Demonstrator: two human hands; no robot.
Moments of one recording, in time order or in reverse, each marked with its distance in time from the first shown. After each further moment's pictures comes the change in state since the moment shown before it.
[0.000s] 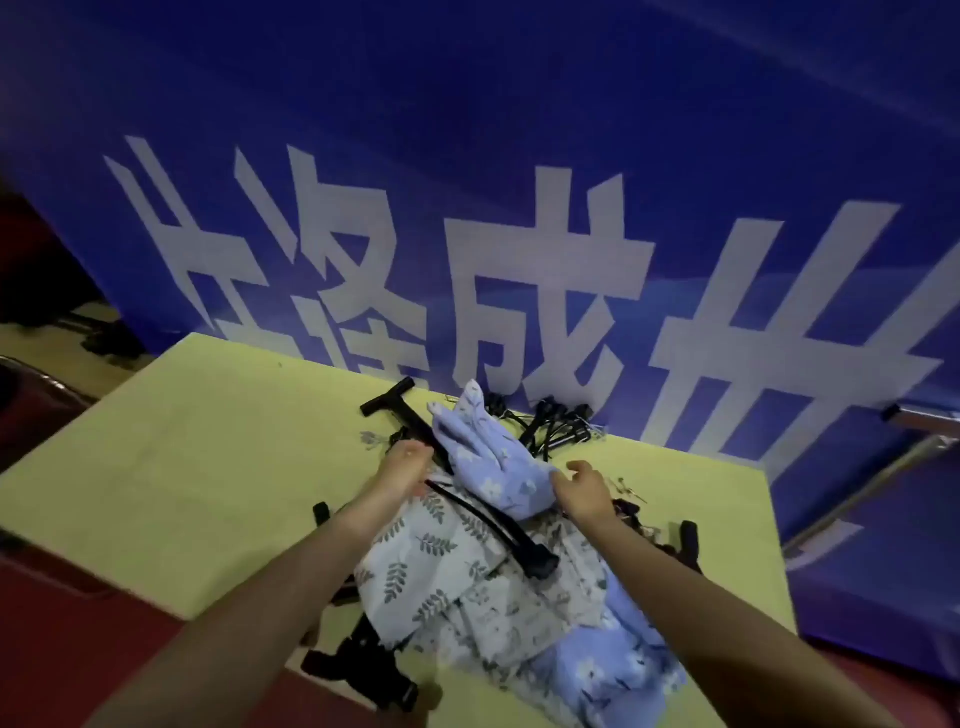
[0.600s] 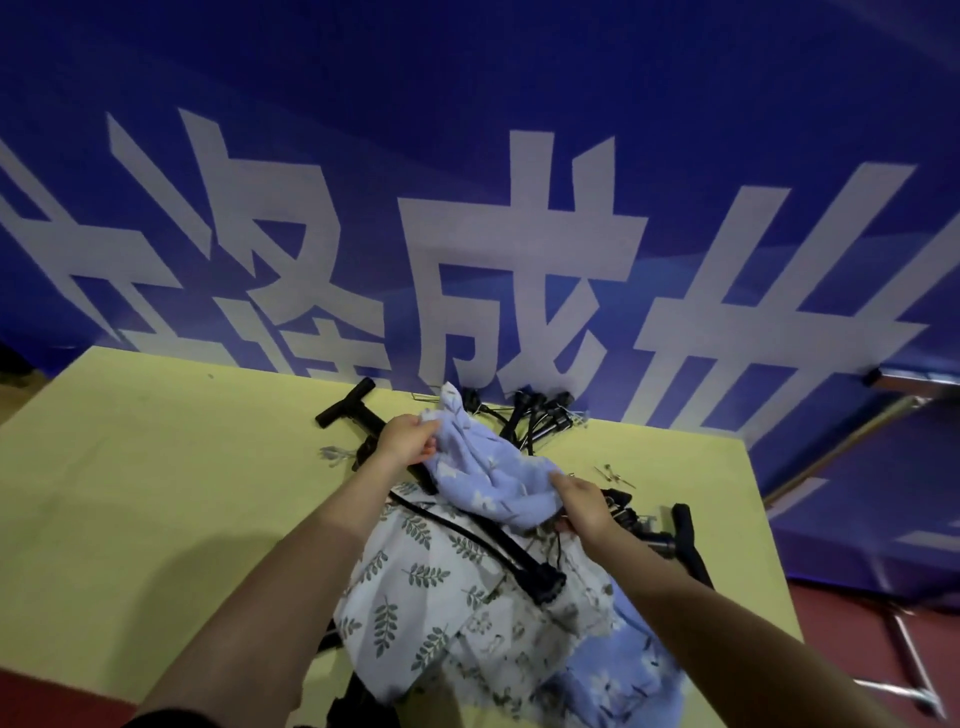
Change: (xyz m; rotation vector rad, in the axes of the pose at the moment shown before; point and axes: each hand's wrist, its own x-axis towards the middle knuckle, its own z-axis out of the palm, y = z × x) left_hand 0.109 0.026 0.023 -0.004 -0.064 -0.048; right_hand -0.005 -0.008 0.011 0.546 -0.009 0.269
